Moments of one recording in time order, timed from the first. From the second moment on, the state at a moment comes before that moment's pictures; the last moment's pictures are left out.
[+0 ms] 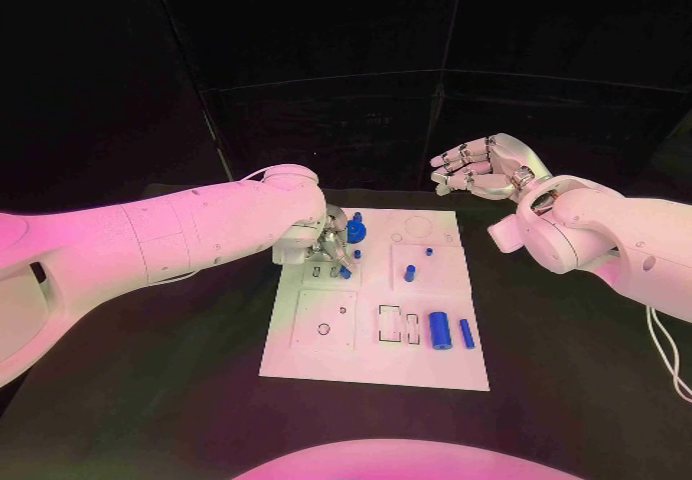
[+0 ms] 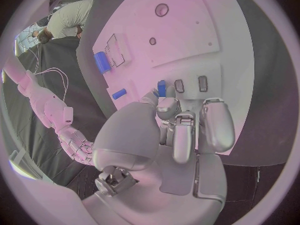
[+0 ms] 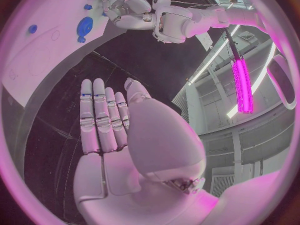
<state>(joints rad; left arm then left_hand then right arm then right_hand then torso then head) 1.34 -0.49 -0.13 1.22 -1.00 0.32 -0.60 1.34 0.02 0.21 0.16 0.12 0.89 0.06 0.53 0.54 1.32 -0.01 1.10 1.06 1.47 -0.08 1.57 1.31 0.08 1.45 0.03 1.30 1.21 1.28 -0.80 -0.04 1.42 -0.61 -0.39 0.22 1.59 -0.01 -0.03 0.22 0.40 0.84 0.22 0.21 0.07 0.88 0.16 0.43 0.16 1.14 0.11 0.16 0.24 0.18 0.97 0.21 0.30 0.12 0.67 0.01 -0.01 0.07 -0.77</state>
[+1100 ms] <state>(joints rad) 1.30 -0.66 -0.13 1.38 -0.96 0.03 -0.52 1.21 -0.08 0.47 0.12 0.12 0.88 0.07 0.58 0.61 1.32 -0.01 1.09 1.04 1.47 -0.08 1.57 1.31 0.08 1.45 0.03 1.29 1.21 1.28 -0.81 -0.04 1.41 -0.61 -0.38 0.22 1.56 -0.01 -0.02 0.23 0.40 0.84 0.21 0.21 0.07 0.87 0.17 0.43 0.13 1.14 0.11 0.15 0.23 0.18 0.97 0.22 0.28 0.11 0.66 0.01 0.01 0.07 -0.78</state>
